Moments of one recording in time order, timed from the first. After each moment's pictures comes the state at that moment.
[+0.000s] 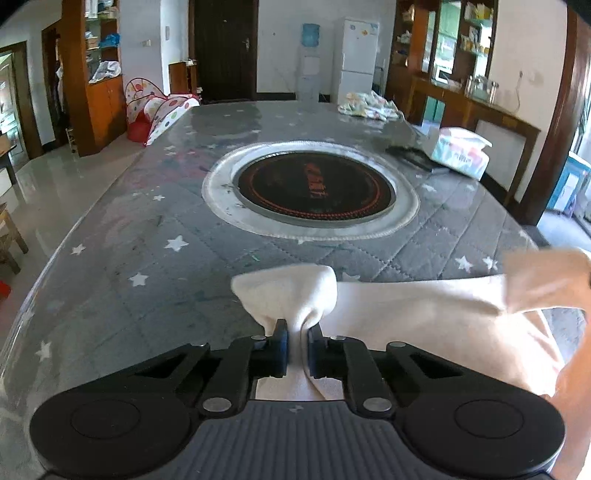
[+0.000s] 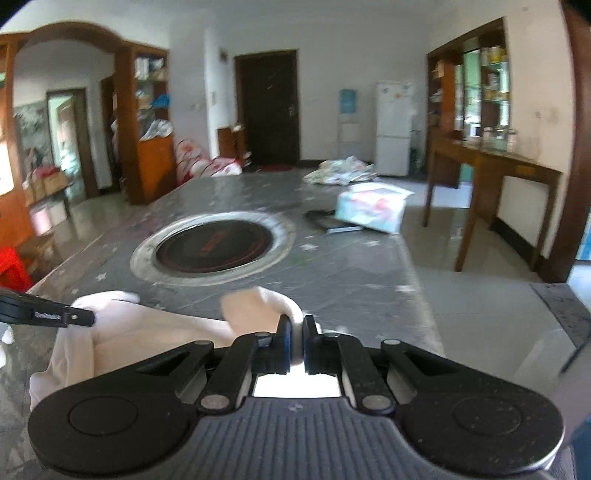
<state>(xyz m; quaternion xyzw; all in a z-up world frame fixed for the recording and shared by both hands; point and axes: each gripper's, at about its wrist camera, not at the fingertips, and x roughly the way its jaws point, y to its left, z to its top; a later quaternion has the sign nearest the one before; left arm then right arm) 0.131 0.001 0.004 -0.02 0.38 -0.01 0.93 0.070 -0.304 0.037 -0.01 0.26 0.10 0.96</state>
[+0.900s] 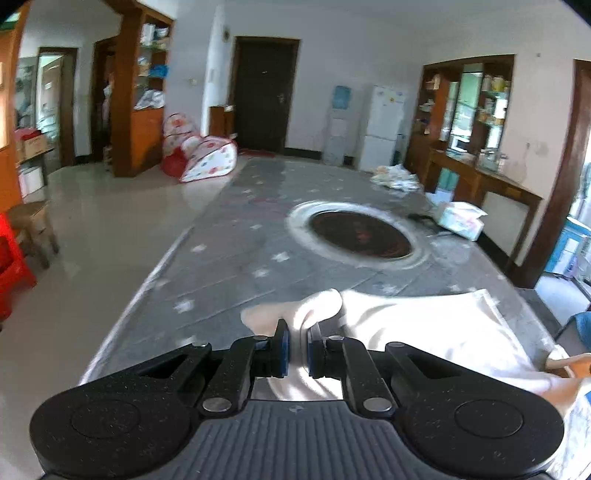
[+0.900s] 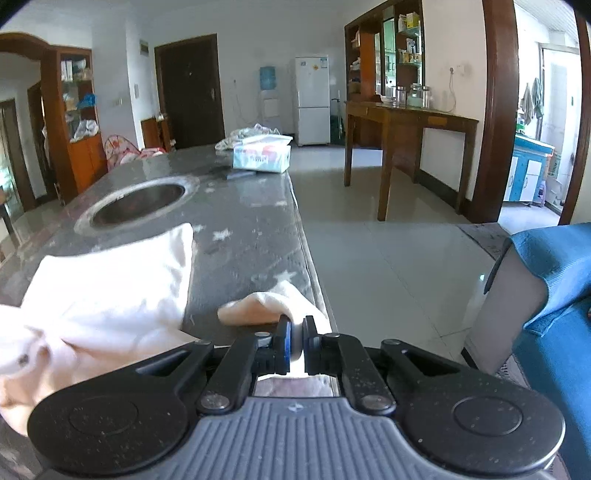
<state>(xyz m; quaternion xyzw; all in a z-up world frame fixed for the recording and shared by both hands) -0.036 0.100 0.054 -0.08 0.30 0.04 0.95 -0.042 -0.384 0.004 0.03 0.31 -0.02 0.95</state>
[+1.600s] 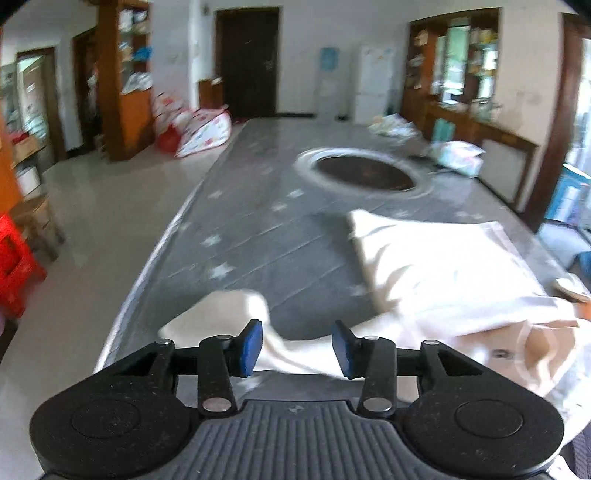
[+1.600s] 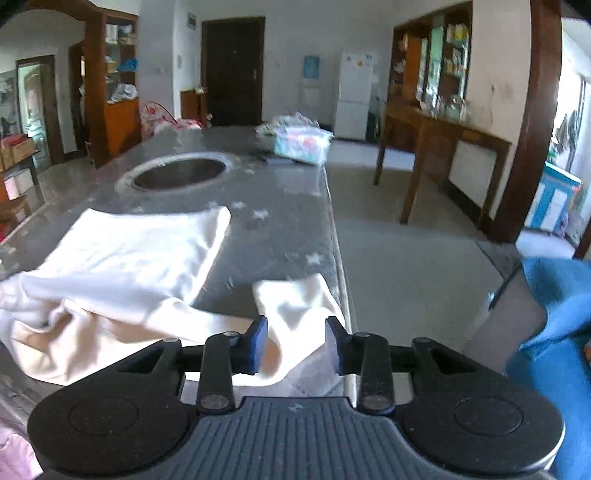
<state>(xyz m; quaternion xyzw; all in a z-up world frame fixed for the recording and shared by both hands) -0.079 0.093 0.034 -0.02 0.34 -0.02 0.94 -0.082 -0.359 0.035 -0.04 0.32 0.04 0.95</state>
